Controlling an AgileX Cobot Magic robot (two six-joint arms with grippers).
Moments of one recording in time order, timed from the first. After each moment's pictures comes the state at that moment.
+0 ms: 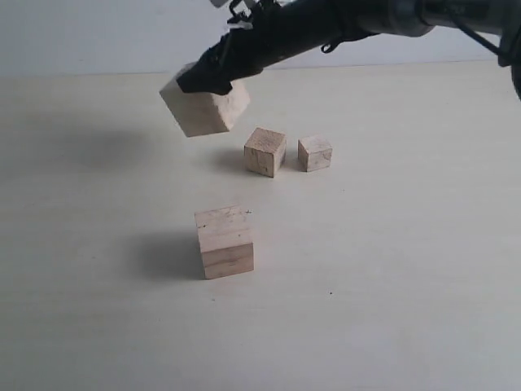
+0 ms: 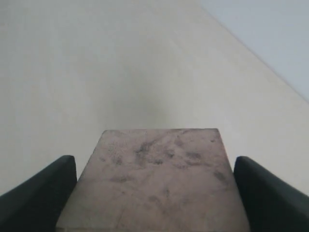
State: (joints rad) left arm 0.06 0.01 0.00 -0.11 0.37 0.05; right arm 0.54 2.32 -1.90 1.19 0.84 -1.44
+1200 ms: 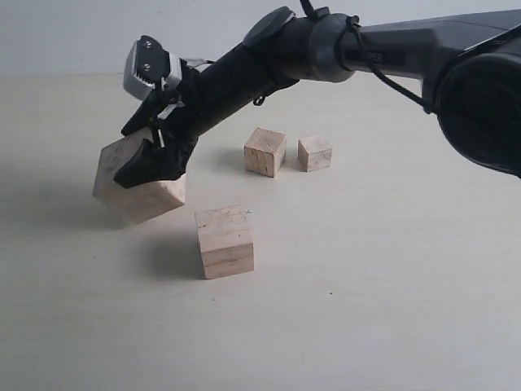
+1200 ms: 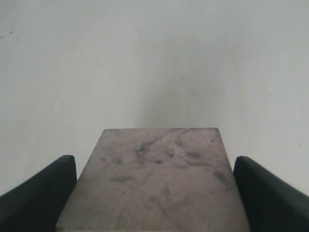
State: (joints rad) left arm 0.06 0.01 0.00 -0.11 0.37 0.05; right arm 0.71 2.40 -1.90 1.14 1.00 -1.67
